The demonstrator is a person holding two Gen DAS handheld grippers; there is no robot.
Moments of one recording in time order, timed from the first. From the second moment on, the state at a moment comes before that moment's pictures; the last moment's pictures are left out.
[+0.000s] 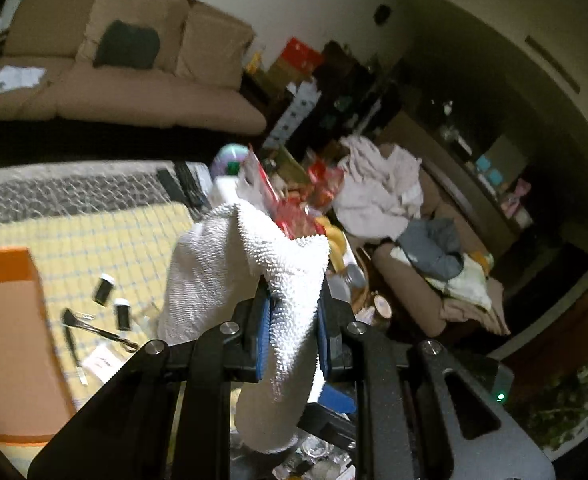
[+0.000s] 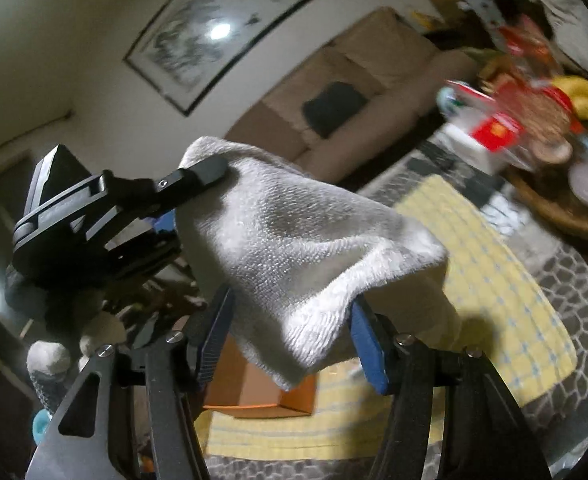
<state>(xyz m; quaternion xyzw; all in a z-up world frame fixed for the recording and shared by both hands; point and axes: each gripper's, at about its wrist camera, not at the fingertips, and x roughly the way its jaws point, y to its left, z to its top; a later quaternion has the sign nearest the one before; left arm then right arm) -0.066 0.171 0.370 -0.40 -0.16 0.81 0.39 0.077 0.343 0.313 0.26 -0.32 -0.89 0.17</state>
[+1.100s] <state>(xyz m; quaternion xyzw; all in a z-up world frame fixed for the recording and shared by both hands) -0.194 -0.111 0.306 -0.39 -0.30 0.83 0.27 -0.120 0.128 0.298 0.35 -0.33 -0.83 0.29</state>
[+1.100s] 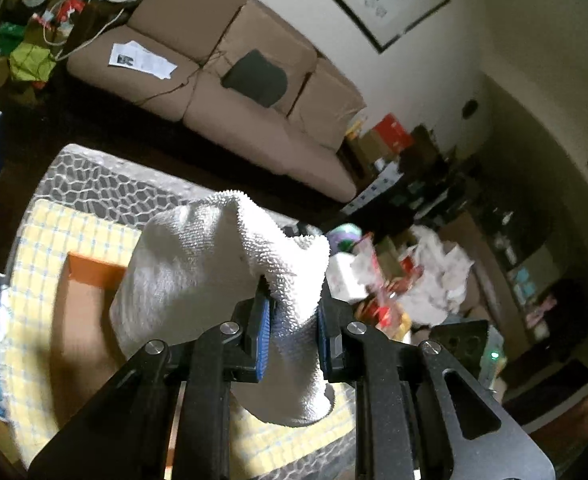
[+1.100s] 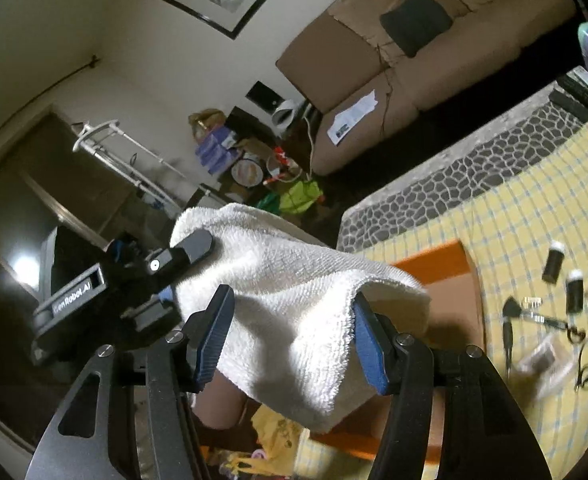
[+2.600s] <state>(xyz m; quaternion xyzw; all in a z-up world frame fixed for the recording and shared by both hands) -0.210 -0.125 0.095 -0.50 -0.43 0.73 0.16 -0.062 0.138 0.186 0.47 -0.23 -0.82 0.23</state>
